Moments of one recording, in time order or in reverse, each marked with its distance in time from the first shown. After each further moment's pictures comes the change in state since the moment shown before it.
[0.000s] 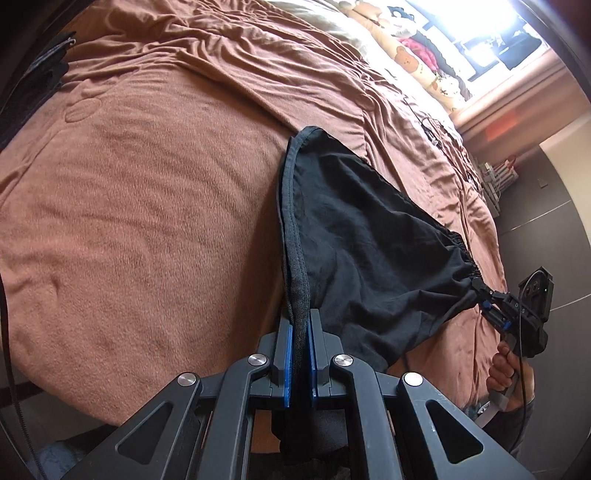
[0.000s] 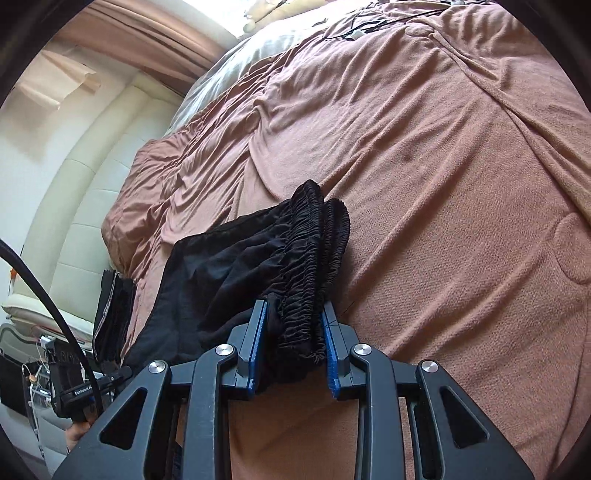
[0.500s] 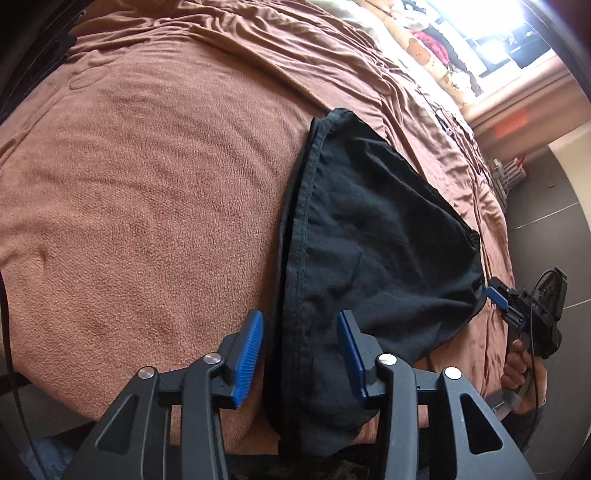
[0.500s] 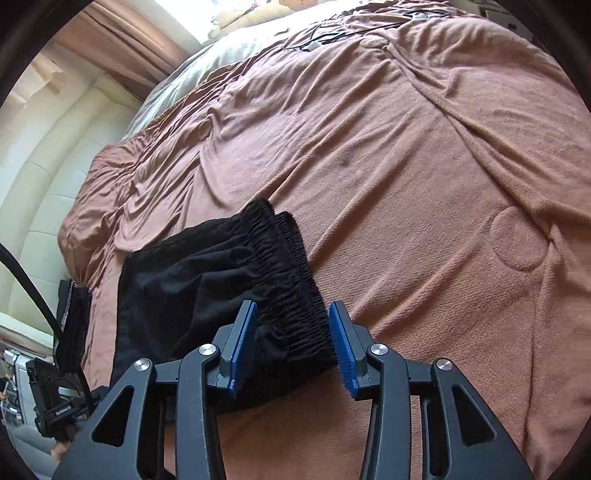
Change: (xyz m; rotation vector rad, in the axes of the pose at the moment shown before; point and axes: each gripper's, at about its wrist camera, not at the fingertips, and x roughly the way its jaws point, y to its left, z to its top) left arm 0.028 0.018 -0.001 -0.026 0.036 0.011; right arm -0.024 0.009 -0.012 0.012 -0.050 -0.222
